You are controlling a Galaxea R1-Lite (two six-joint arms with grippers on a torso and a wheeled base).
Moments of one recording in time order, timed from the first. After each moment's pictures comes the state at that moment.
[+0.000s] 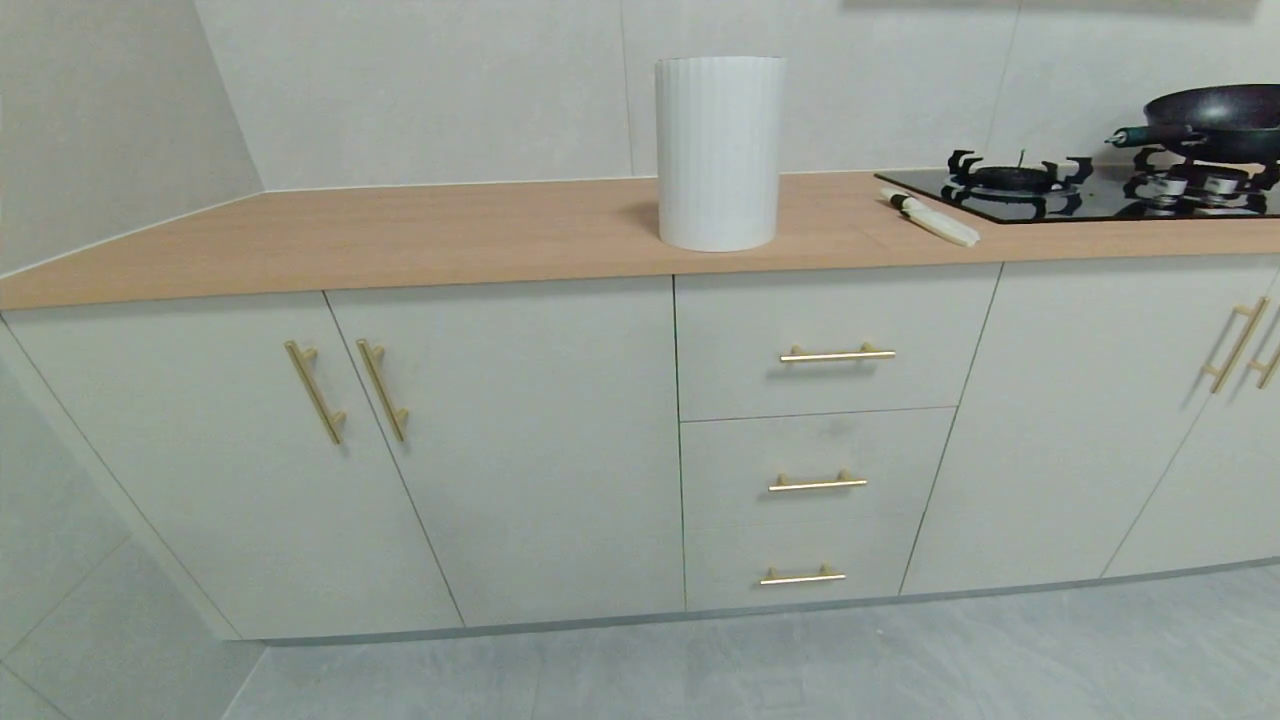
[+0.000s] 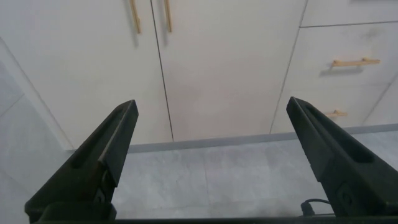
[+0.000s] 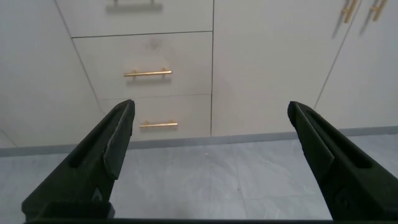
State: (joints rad) left arm 0.00 0.00 0.00 0.00 -0.02 0.01; right arm -0.01 0.00 0.00 0.00 0.01 0.01
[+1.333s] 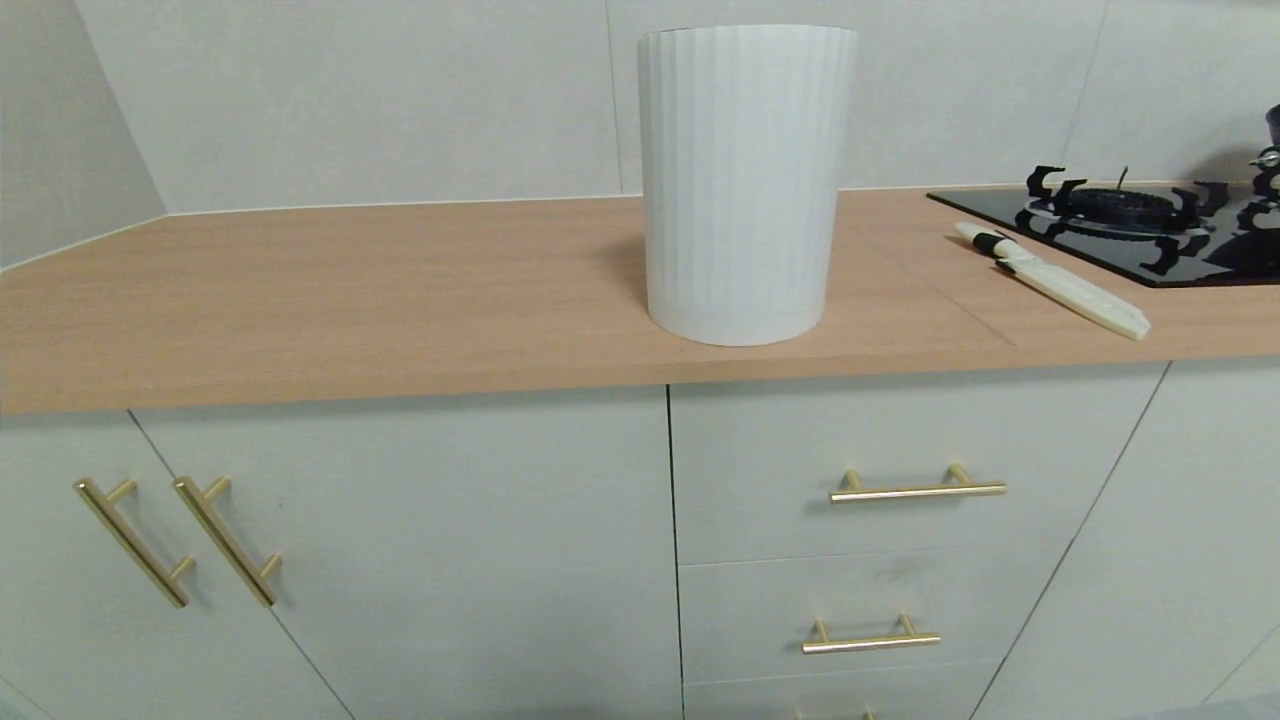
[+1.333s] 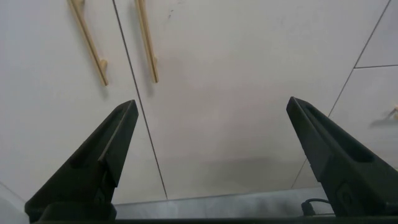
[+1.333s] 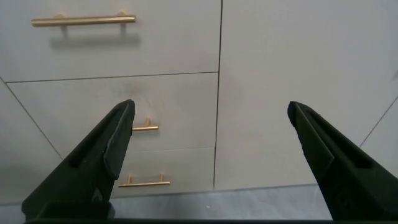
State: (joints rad) left arm 0.00 0.00 0.00 0.00 -0.02 0.01; right arm -0.01 0.00 0.00 0.00 0.01 0.01
